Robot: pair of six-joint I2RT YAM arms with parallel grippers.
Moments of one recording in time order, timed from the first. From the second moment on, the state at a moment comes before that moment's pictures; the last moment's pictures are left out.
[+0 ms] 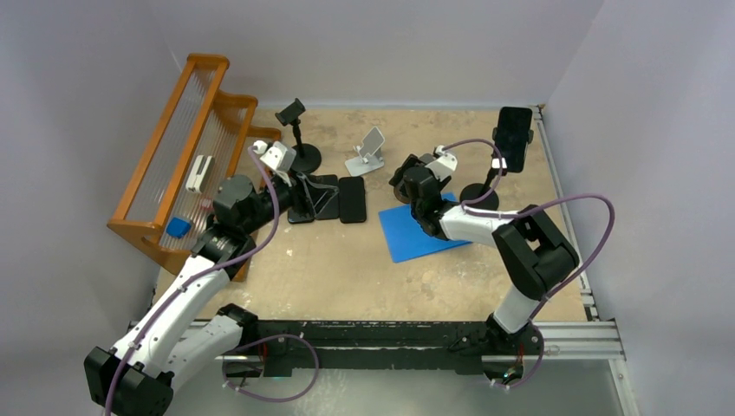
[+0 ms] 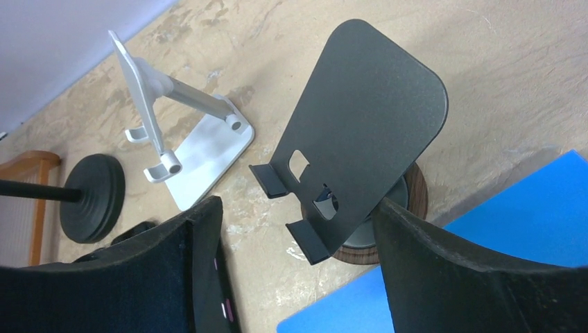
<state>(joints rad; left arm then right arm) -0.43 0.86 0.76 0.06 0.39 -0.28 0.61 1.68 0.86 0.37 0.61 0.81</state>
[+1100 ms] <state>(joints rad) -0.43 0.89 0.76 0.04 0.39 -0.28 0.62 1.73 0.83 0.53 0.53 0.69</state>
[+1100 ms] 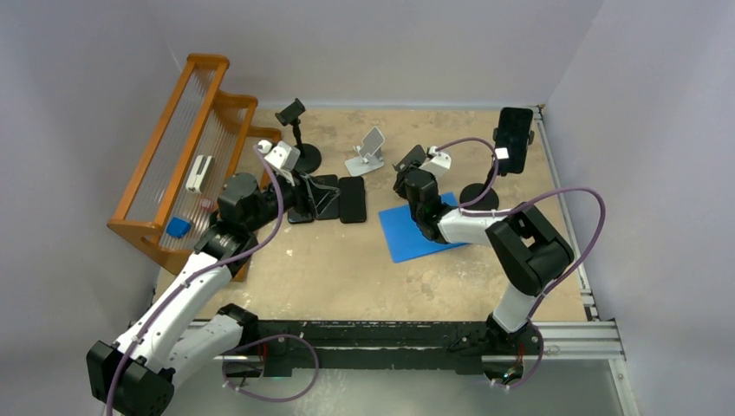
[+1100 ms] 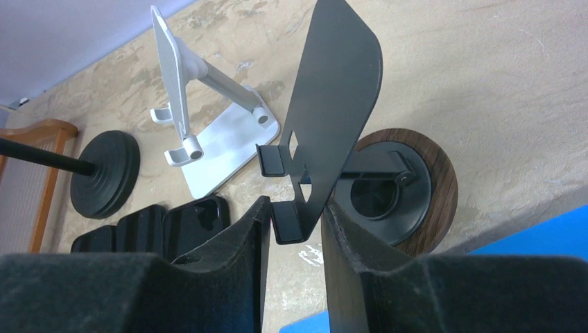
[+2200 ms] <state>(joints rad) -0.43 0.90 0.76 0.04 0.39 -0.28 0.62 1.75 0.72 0.79 0.41 0.62</state>
